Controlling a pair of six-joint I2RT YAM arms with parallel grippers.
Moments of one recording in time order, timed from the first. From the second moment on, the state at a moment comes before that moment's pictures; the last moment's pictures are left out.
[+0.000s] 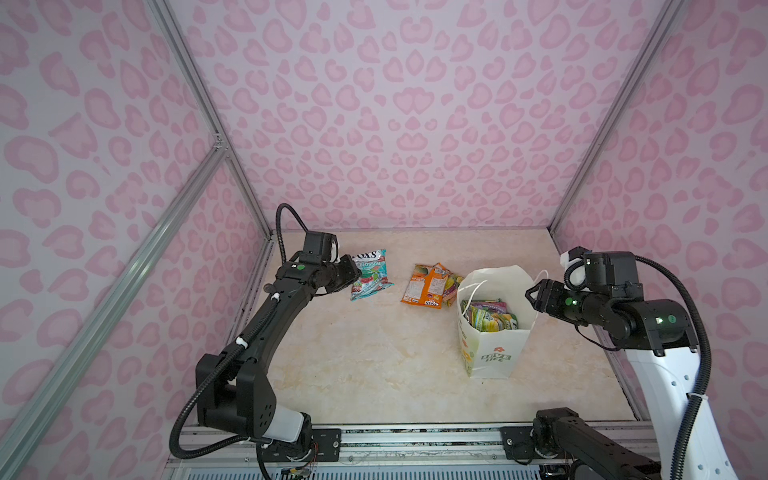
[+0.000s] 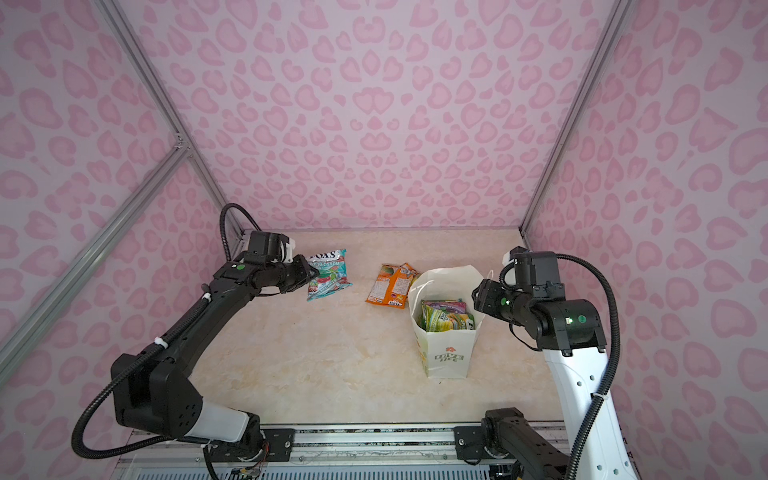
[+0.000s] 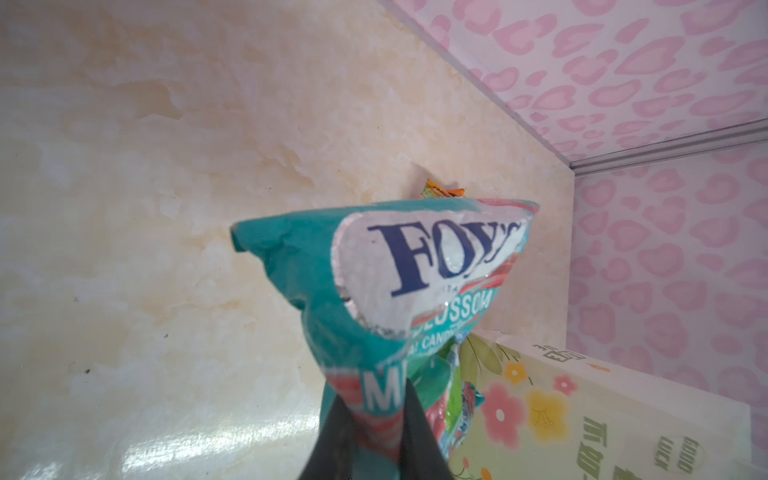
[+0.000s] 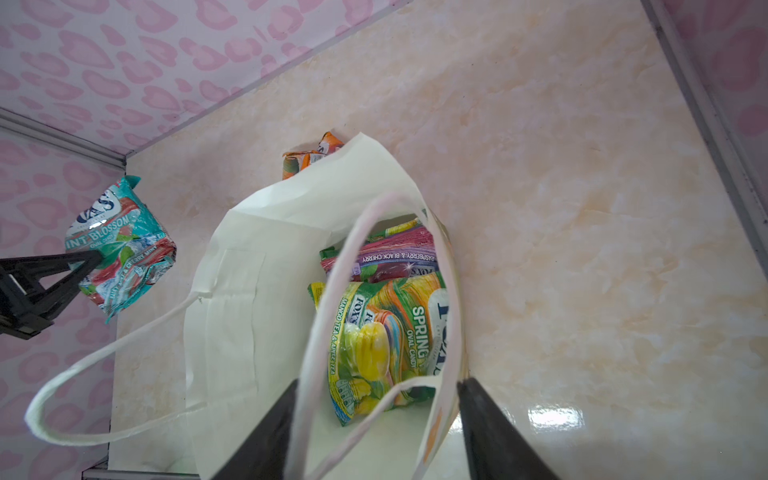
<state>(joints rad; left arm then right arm) -0.22 1.43 1.30 -0.67 0.32 -0.64 0.13 1.02 1.46 -1.29 -0.12 0.44</state>
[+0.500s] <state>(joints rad) -0.47 1.30 1.65 -0.82 0.31 -0.56 0.22 1.05 1.53 -1.28 0.02 0.46</state>
